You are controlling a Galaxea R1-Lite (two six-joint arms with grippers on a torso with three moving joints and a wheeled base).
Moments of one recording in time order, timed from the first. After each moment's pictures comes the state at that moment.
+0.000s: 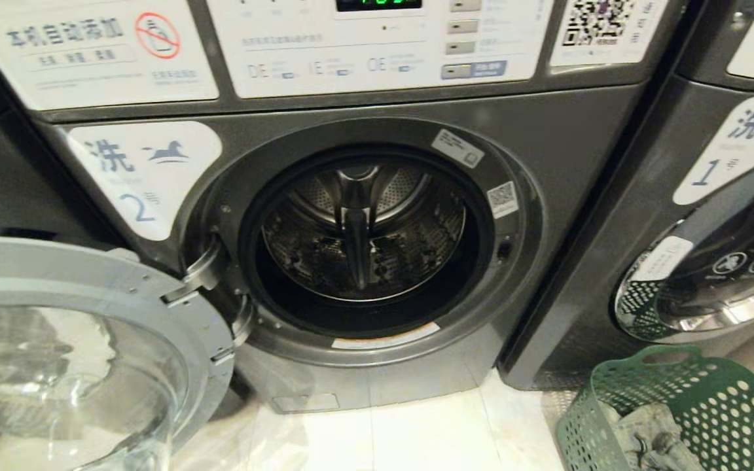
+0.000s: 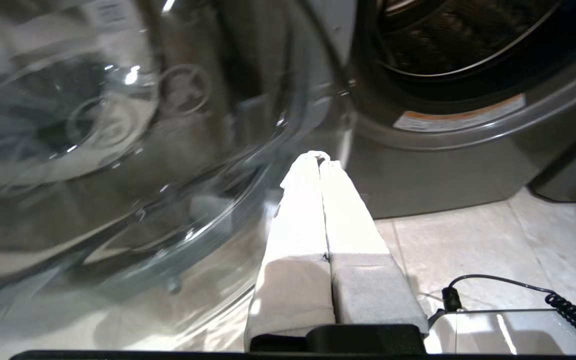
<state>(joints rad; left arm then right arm) -0.01 0.00 0.00 0.00 0.00 0.03 0.00 0.00 0.00 0.00 0.01 -0.13</state>
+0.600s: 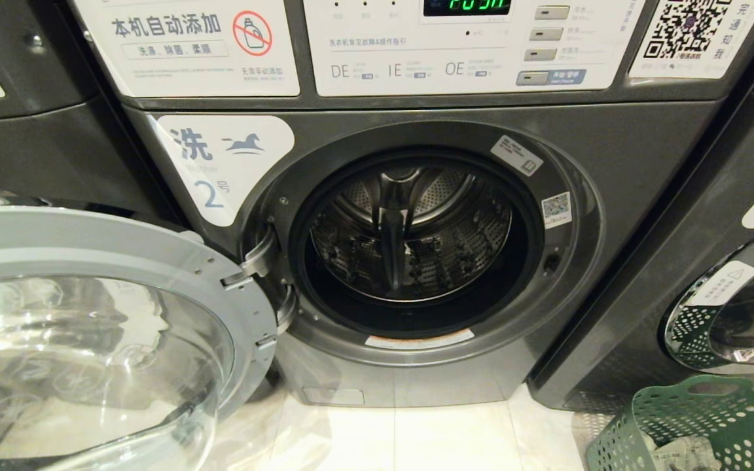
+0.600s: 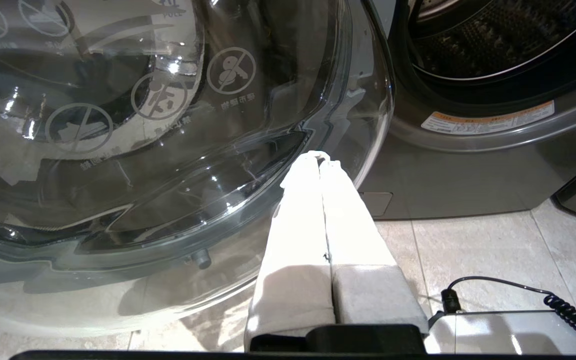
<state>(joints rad) -0.01 0.00 0.00 0.00 0.00 0.03 0.00 0.00 0.00 0.00 0.01 -0.12</state>
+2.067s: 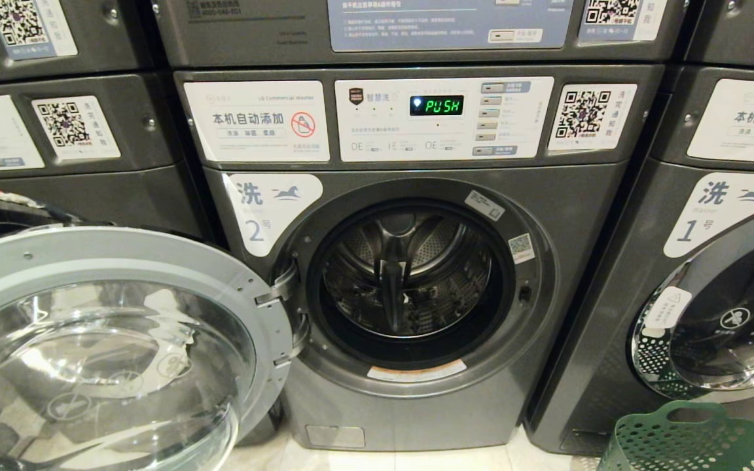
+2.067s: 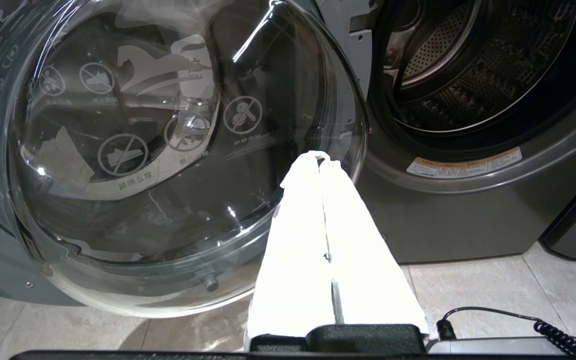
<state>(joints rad) -0.01 0.00 0.00 0.00 -0.01 0.03 0.00 0.00 0.00 0.00 0.01 -0.12</state>
